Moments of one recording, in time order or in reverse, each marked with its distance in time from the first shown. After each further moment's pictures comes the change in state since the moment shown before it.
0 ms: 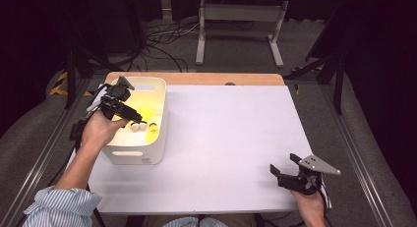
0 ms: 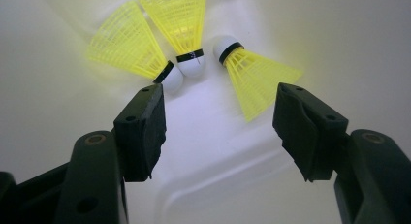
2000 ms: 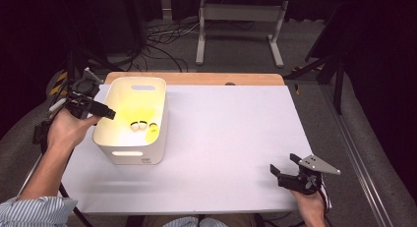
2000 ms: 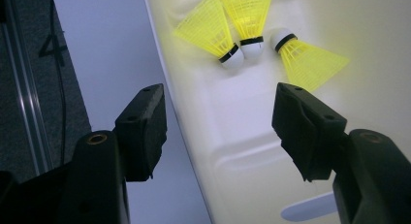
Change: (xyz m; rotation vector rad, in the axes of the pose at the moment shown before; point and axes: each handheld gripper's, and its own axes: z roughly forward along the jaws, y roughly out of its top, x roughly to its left) left arm 0.043 -0.029 -0.047 -0.047 0.070 -0.096; right arm -0.001 0.000 0.001 0.002 0.000 0.002
